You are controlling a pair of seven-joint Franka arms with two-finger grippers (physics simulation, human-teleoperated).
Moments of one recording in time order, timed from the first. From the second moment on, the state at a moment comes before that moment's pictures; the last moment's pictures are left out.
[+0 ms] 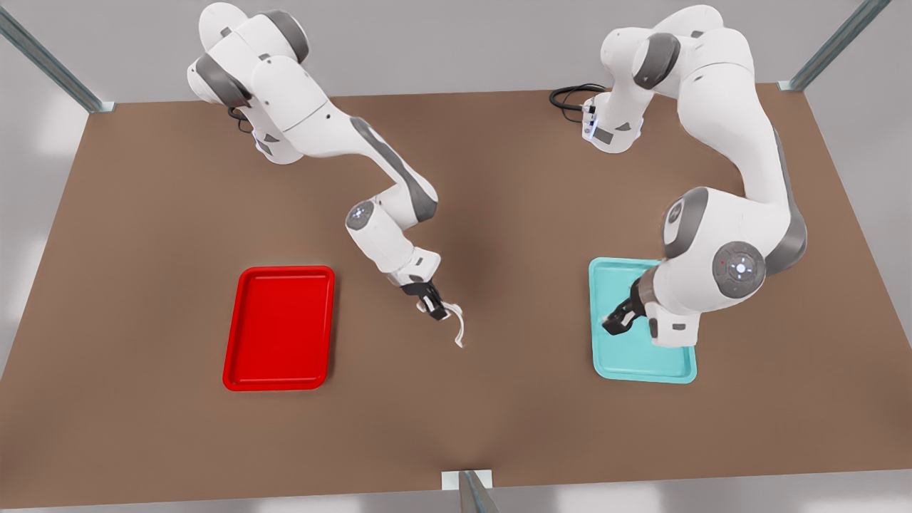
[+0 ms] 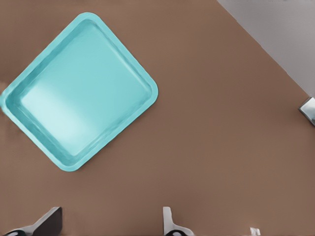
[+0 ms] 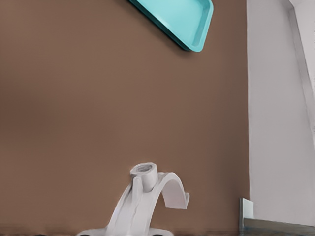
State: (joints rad) left arm -0.14 0.65 -0.14 -0.90 -0.02 1.41 -1.03; right arm 0.58 0.61 0.12 -1.78 0.49 3.06 -1.74
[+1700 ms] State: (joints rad) left arm -0.07 0.31 -0.17 -1.35 -0.11 1.36 -0.22; right arm 0.09 0.28 0.12 -2.28 0.63 3.14 -2.06
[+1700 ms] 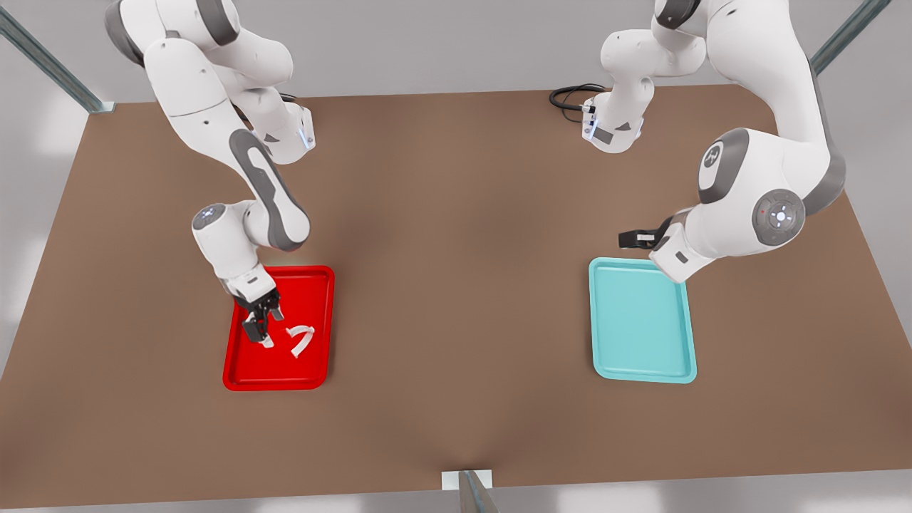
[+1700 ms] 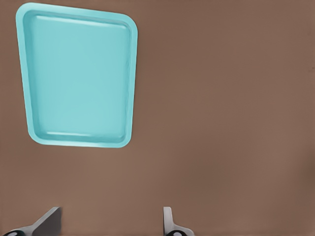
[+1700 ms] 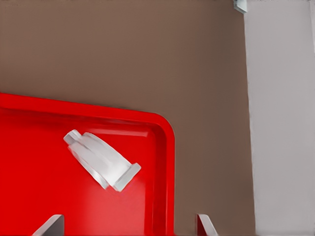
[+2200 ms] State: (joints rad) left arm -0.07 0.31 -0.17 -1.34 -0.07 1.37 -0.18; right arm 0.22 0.08 0.05 -1.60 0.02 1.82 -1.41
